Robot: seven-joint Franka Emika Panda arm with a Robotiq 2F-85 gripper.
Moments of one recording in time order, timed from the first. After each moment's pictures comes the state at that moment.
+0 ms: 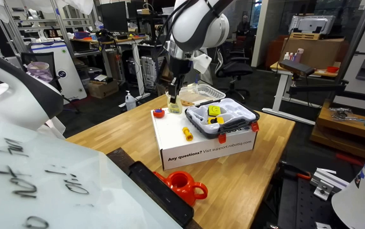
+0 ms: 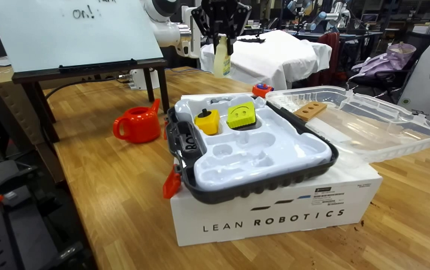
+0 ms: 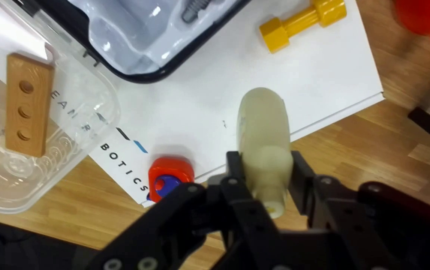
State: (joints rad) arm -0.09 0.19 0.02 -2.10 0.08 2.51 -0.46
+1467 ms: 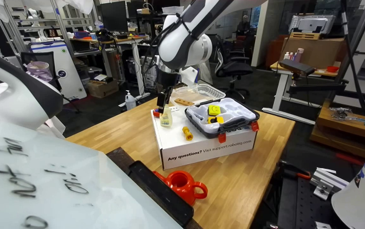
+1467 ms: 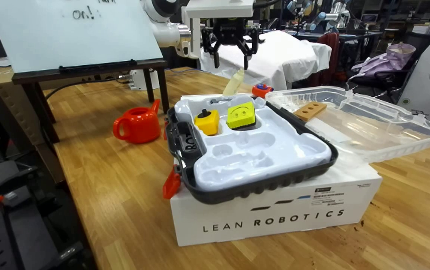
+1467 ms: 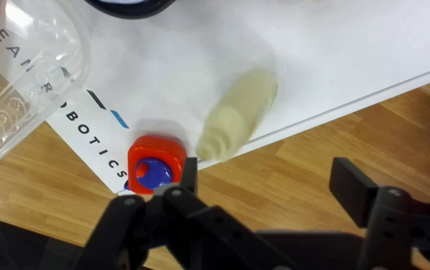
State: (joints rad) arm -0.11 0.39 0.06 -1.95 0.11 2.59 -0.55
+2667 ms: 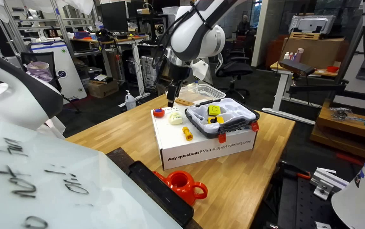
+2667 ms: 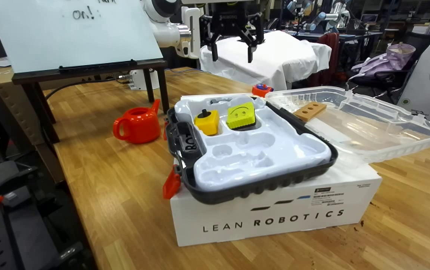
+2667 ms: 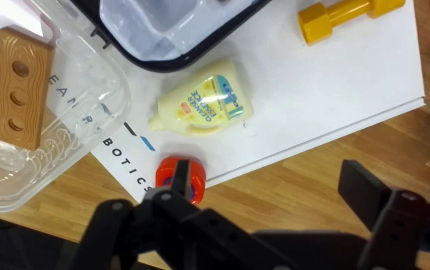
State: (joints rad) arm -0.16 0.28 0.06 -2.07 0.11 2.58 -0.57
